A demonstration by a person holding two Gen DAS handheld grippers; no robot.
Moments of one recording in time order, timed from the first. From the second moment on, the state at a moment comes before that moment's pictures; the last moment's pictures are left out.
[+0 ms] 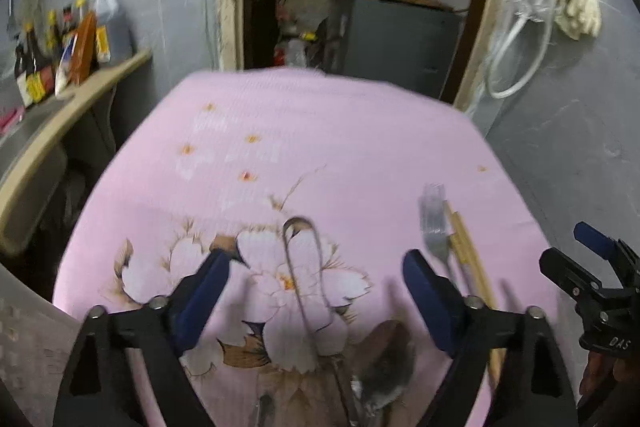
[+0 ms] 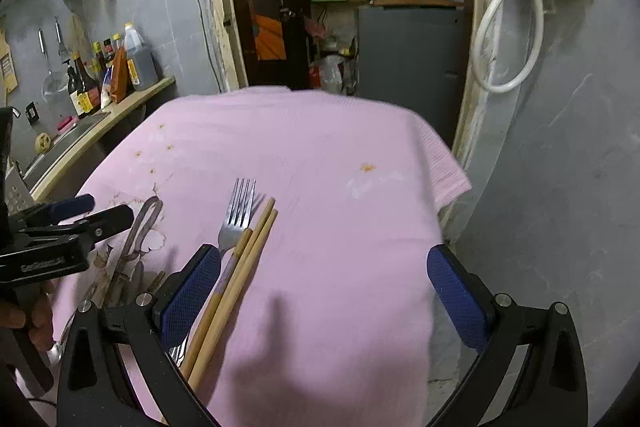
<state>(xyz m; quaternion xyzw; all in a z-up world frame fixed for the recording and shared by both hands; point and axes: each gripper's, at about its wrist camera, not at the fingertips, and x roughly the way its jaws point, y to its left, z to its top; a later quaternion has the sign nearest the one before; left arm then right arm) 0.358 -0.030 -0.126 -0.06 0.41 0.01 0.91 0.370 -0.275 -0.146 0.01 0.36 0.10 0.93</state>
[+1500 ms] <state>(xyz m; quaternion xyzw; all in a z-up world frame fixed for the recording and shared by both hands) 0.401 -0.022 -0.148 -0.07 0.52 -0.01 0.85 0.410 -0.228 -0.192 0.08 0.54 0.08 0.84</state>
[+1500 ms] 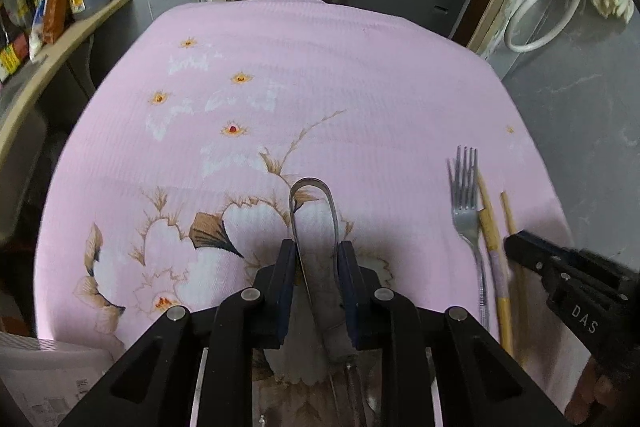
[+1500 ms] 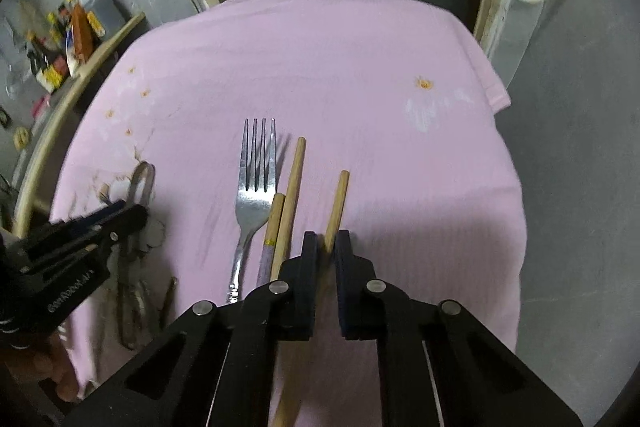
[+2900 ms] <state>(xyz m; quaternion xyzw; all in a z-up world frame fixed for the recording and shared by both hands) 0.274 -0.011 -0.020 -0.06 0.33 -0.14 0.93 0.290 -0.239 -0.049 0.15 0.29 0.19 0.93</state>
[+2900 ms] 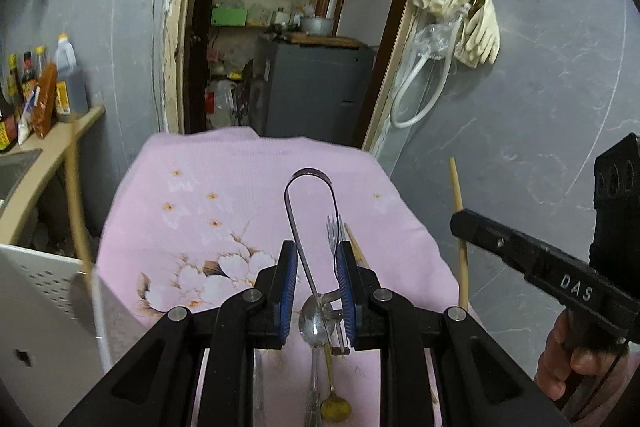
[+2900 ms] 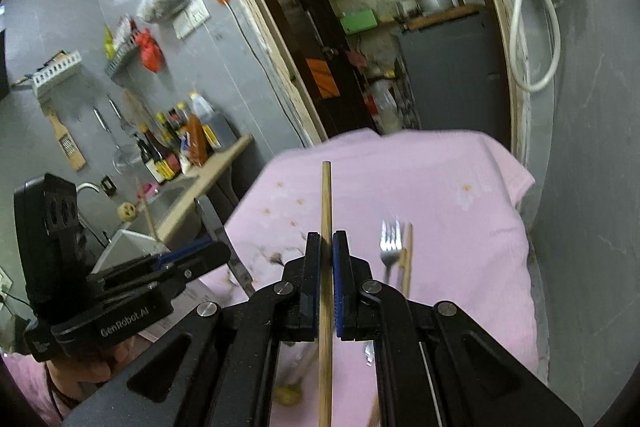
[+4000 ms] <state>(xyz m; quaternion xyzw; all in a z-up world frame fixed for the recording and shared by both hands) 0.218 0.144 0.089 -0.06 0.22 -0.02 0.97 0.293 -0.040 0.059 0.14 0.08 0.34 0.92</state>
